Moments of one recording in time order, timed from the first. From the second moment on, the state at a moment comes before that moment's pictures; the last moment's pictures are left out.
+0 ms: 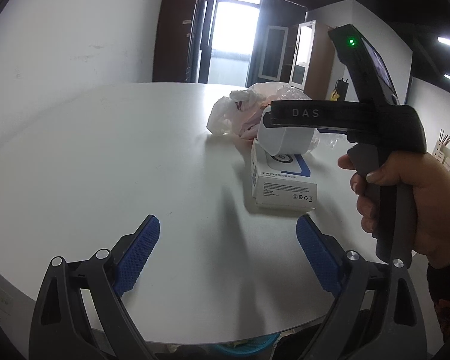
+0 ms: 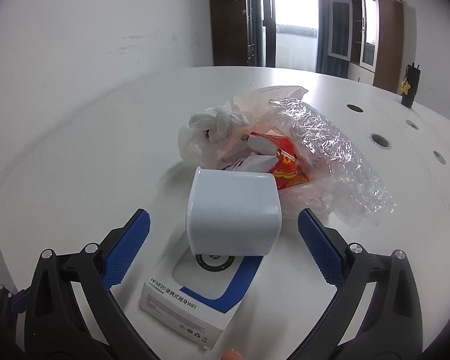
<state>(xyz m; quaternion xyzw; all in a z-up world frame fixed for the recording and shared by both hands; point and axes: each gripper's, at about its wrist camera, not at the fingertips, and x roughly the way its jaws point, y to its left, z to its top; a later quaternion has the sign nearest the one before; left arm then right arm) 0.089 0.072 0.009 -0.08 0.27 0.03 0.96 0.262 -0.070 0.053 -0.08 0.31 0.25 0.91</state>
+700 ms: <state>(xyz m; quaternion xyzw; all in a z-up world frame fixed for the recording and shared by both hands) 0.089 0.061 0.002 -0.06 0.28 0.04 0.96 0.260 -0.104 0.053 -0.07 0.32 0.27 0.90</state>
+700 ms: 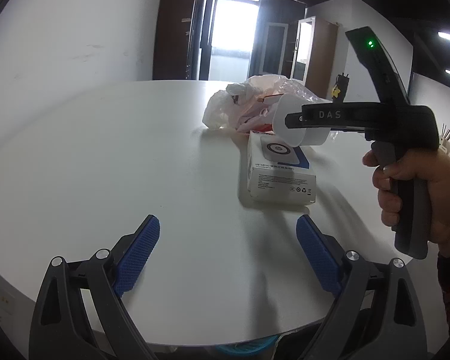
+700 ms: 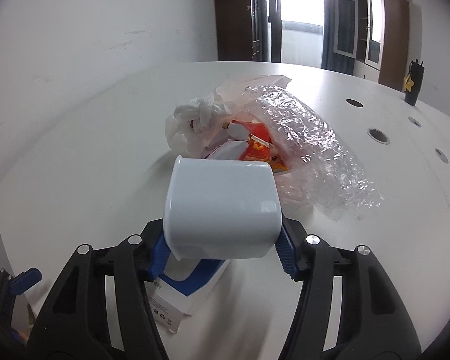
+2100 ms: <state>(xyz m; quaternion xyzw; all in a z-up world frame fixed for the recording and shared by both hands) 0.209 0.009 0.019 0.01 0.38 -0.01 0.93 0.177 -0.279 0.048 0.02 0.27 0.27 0.92</state>
